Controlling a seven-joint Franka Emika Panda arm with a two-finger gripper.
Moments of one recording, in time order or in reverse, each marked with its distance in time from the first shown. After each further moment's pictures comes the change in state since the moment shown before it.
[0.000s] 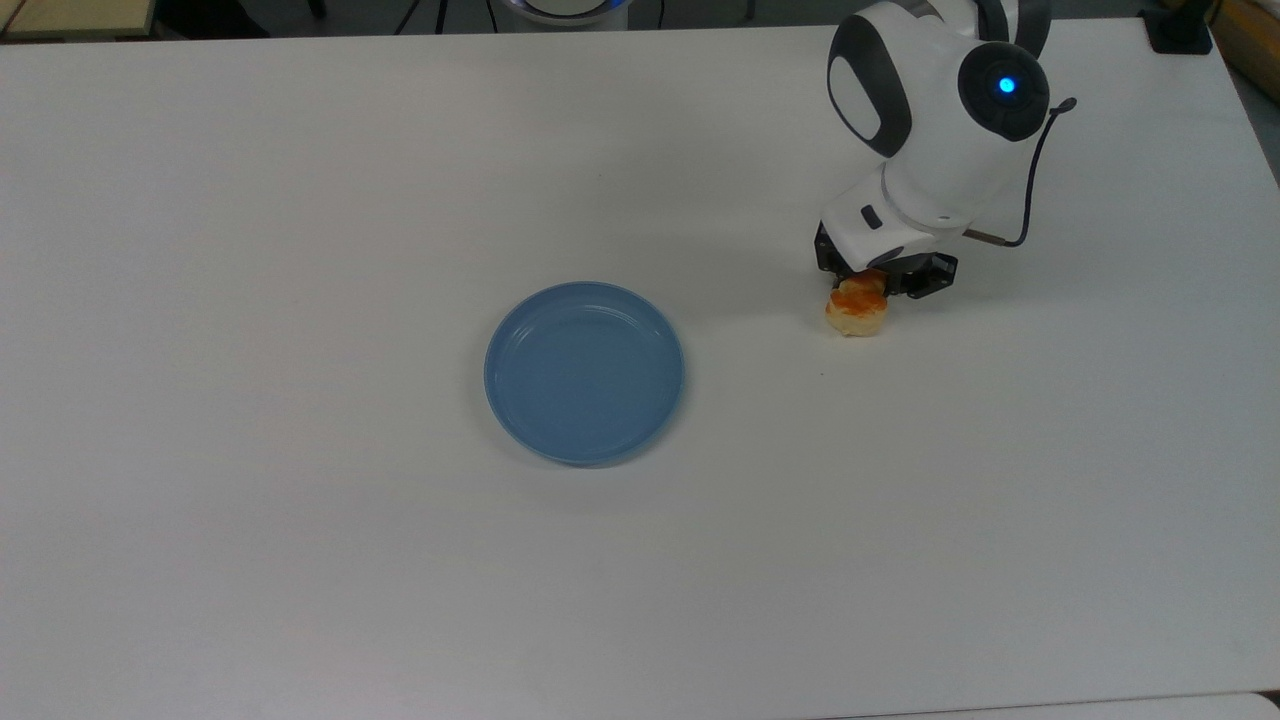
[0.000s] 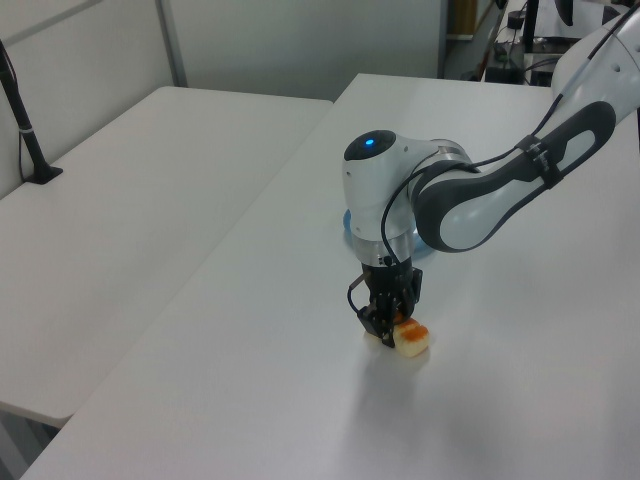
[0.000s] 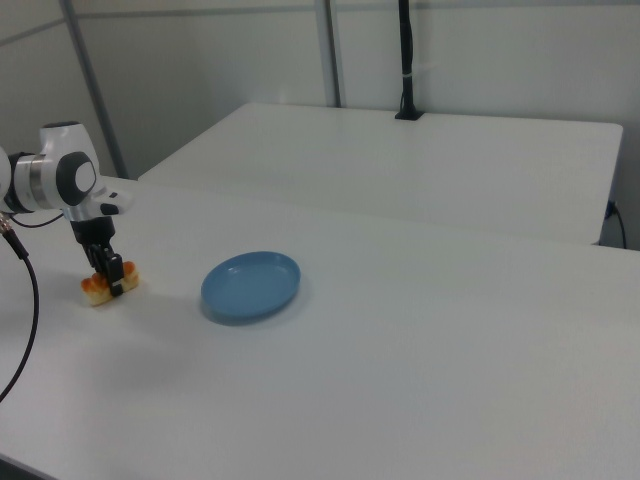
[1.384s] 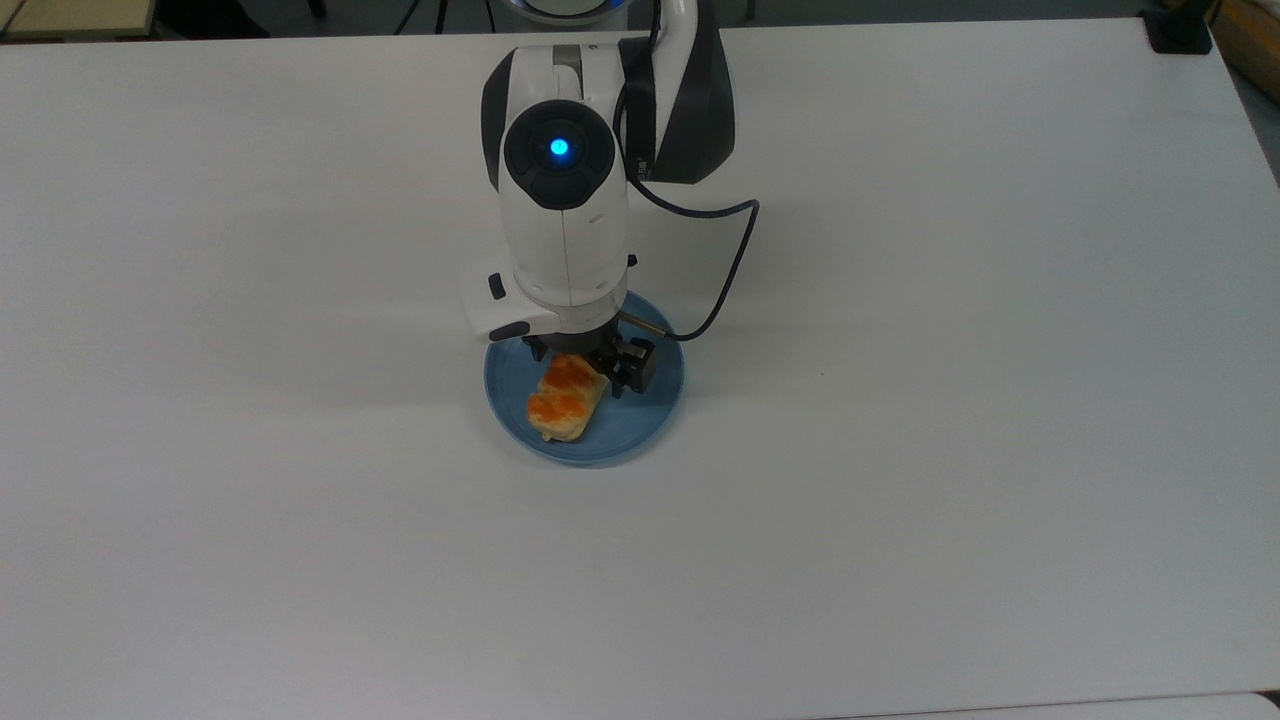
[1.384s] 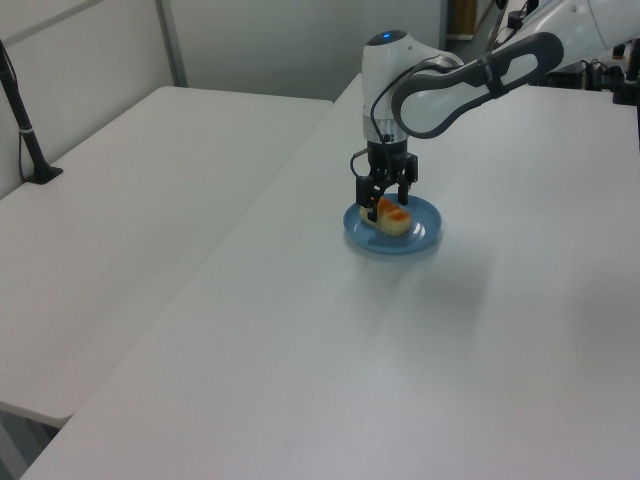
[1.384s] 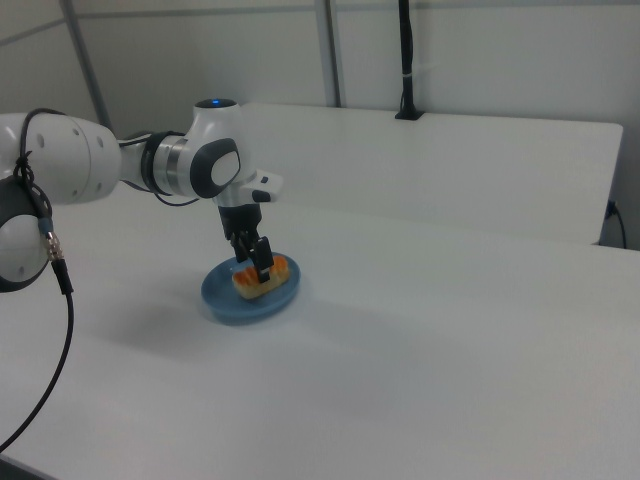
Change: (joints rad) arm -0.430 -0.029 -0.025 0.022 -0.003 0.047 -0.307
